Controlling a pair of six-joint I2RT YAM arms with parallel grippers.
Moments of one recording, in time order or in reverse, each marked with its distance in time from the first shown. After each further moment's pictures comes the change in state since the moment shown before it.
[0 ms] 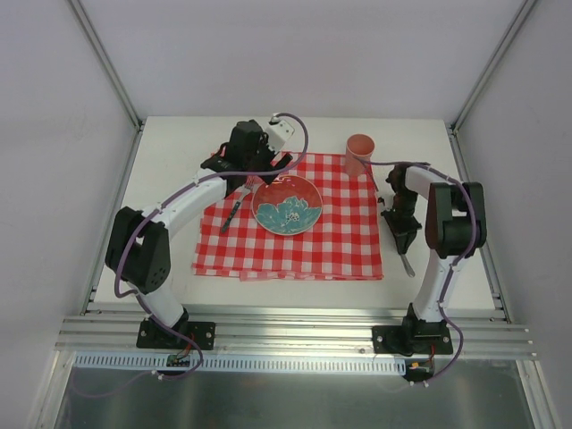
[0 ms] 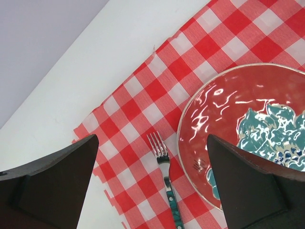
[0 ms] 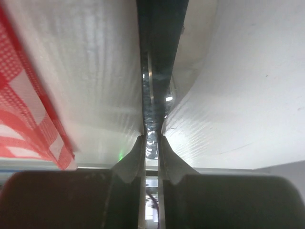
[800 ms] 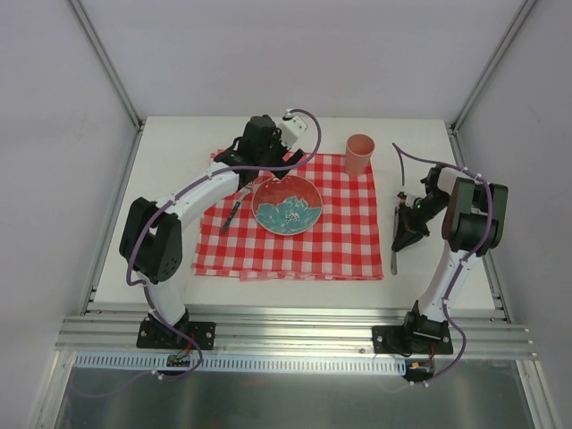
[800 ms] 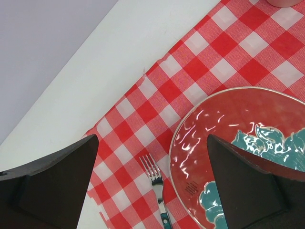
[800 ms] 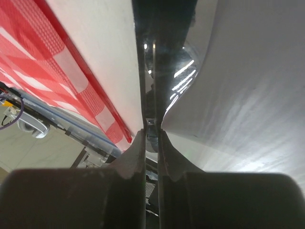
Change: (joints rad) left arm -0.040 0.104 0.124 0.000 -0.002 0.002; right arm -0.270 0.089 0.075 -0.072 -0.510 -0.039
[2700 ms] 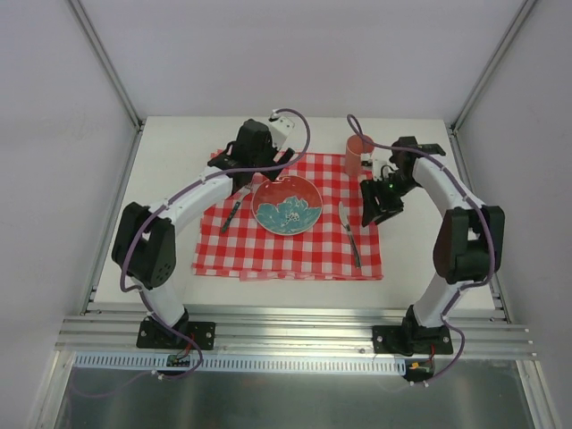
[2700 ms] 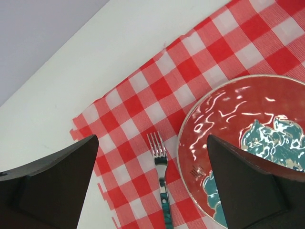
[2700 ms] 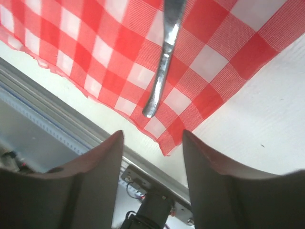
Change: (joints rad) left arm 0.016 -0.049 -0.078 -0.001 -0.115 -0.075; right arm 0.319 -0.286 0.047 0.038 -0.045 -0.043
